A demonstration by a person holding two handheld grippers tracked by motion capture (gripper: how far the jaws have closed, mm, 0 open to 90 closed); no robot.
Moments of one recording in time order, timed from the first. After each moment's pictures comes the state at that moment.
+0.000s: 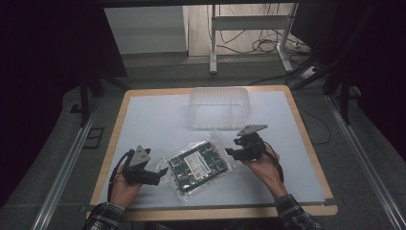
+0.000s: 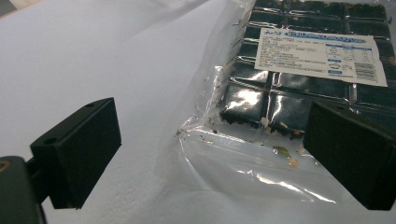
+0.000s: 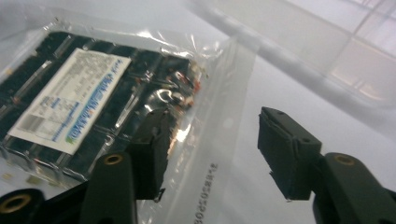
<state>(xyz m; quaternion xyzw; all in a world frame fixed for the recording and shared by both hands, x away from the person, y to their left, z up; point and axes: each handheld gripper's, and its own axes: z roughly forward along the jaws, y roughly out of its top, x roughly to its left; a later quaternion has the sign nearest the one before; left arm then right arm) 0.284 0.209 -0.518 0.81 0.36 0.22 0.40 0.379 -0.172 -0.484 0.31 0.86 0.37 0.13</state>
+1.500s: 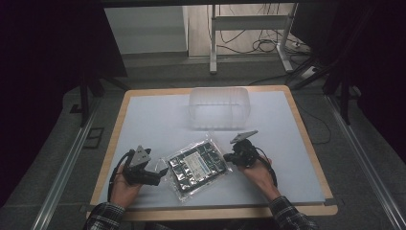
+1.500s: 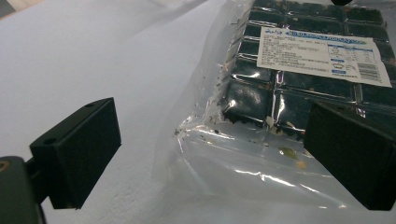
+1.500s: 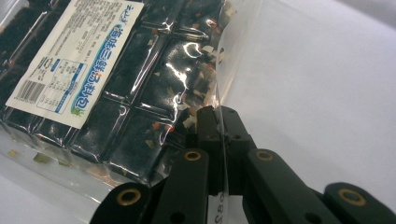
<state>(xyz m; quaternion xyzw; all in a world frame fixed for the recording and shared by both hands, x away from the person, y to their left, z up) 0.284 0.209 -0.518 0.82 0.36 0.22 0.40 0.378 -0.158 -0.518 0.31 0.88 0.34 0.06</state>
